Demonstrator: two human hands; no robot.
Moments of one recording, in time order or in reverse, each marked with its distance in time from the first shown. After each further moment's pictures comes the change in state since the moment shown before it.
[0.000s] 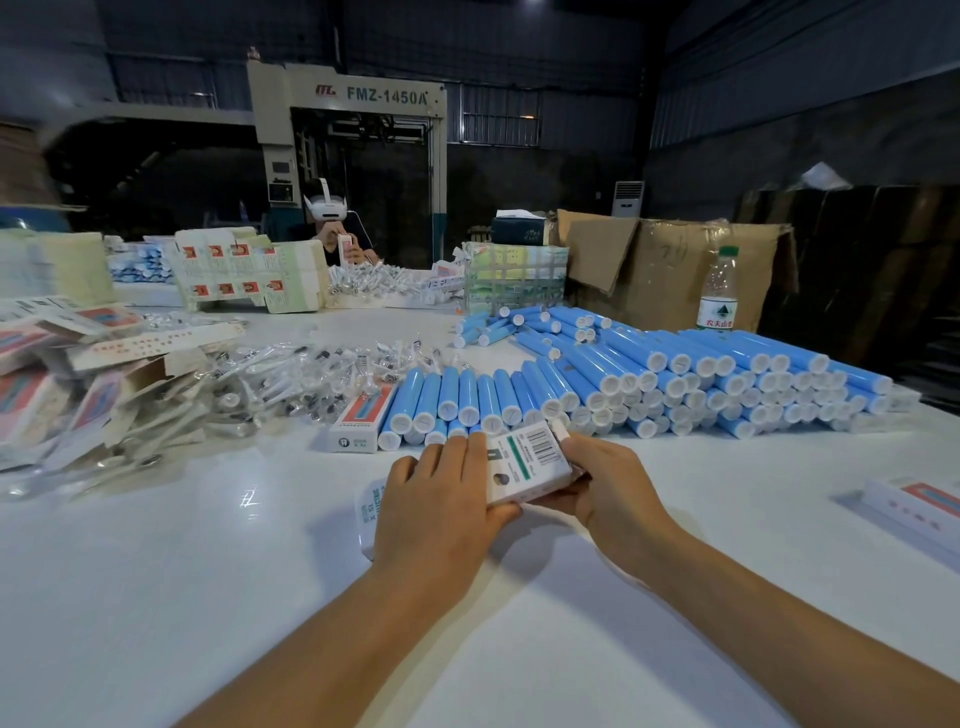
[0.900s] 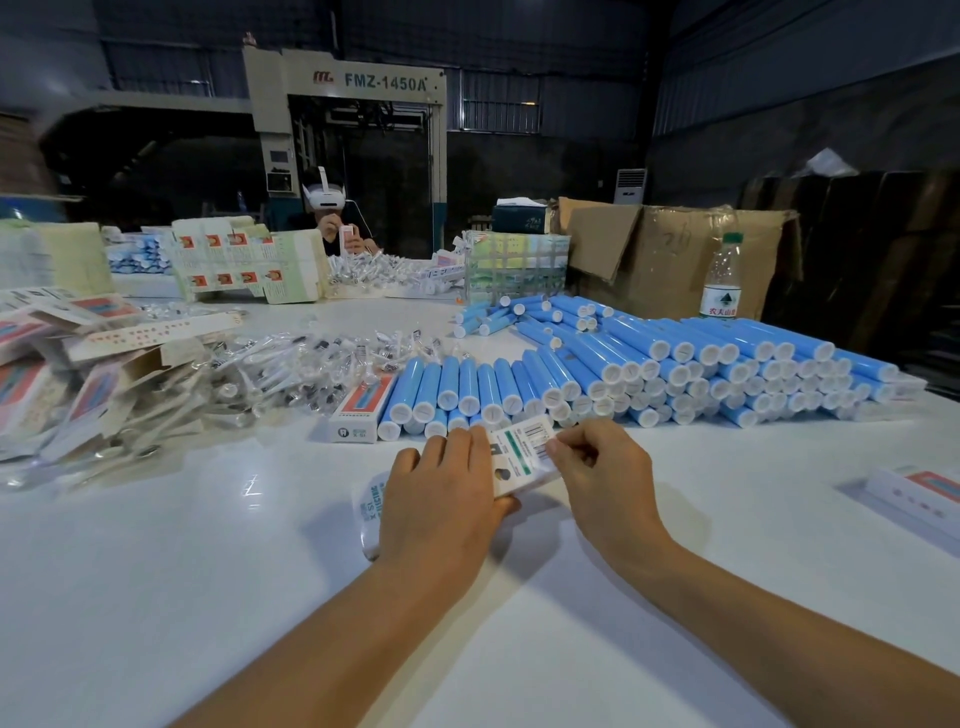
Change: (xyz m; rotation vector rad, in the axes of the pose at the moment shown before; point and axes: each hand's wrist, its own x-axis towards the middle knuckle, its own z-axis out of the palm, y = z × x) left_hand 0.002 0.005 0.001 0.068 -0.017 -0.012; right_hand -0.005 0.012 0.001 -0.674 0.257 -0.453
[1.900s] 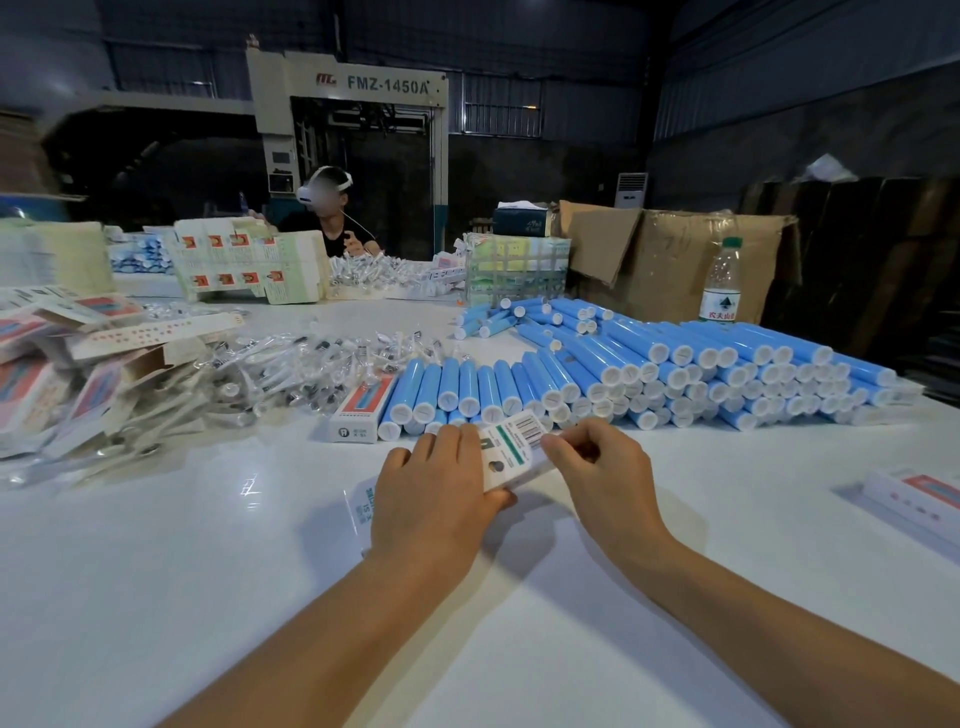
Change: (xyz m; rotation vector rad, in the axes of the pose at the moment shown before) left_hand 0.002 -0.003 -0.007 -0.060 0.019 -0.049; right_hand 0.002 -0.002 -0.001 0.100 -0.035 0.080
